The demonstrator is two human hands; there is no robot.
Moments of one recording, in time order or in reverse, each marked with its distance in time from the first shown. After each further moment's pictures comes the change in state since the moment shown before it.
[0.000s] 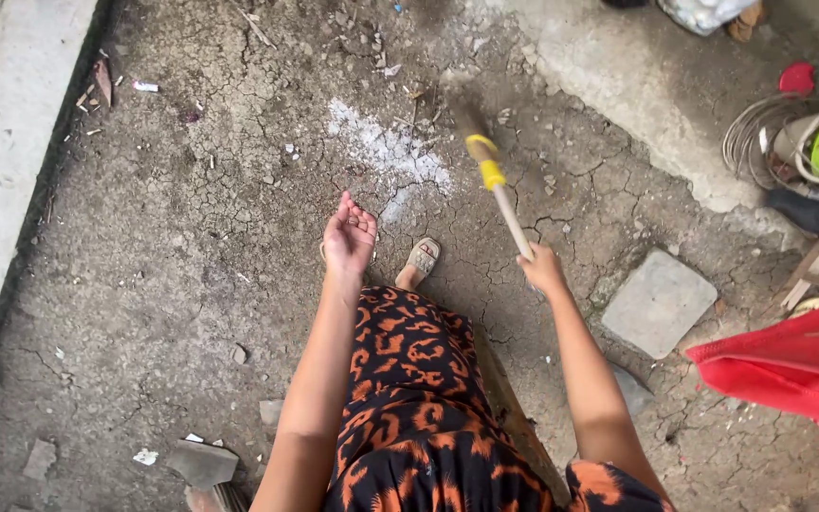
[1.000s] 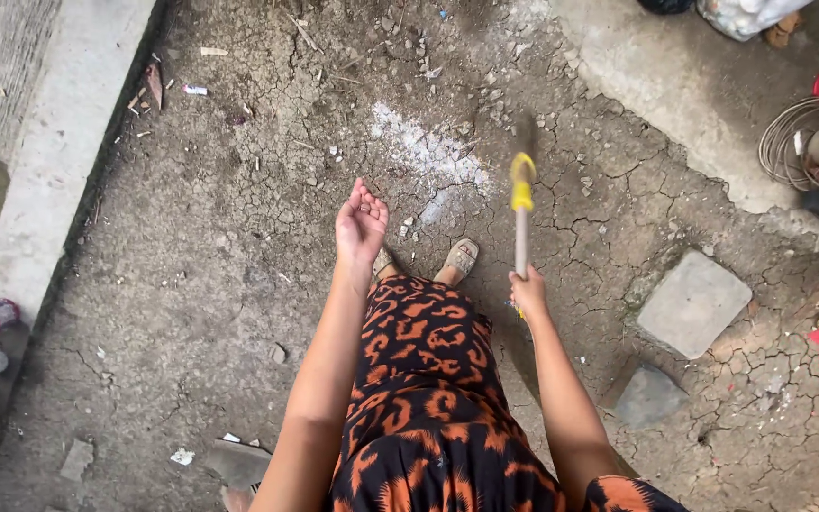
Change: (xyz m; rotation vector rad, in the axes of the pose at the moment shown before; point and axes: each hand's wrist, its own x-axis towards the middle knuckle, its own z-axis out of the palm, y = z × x) left_hand 0.002 0.132 0.009 0.008 -0.054 -0.031; right_hand -0.077 -0.074 0.161 0.614 0.028 0.183
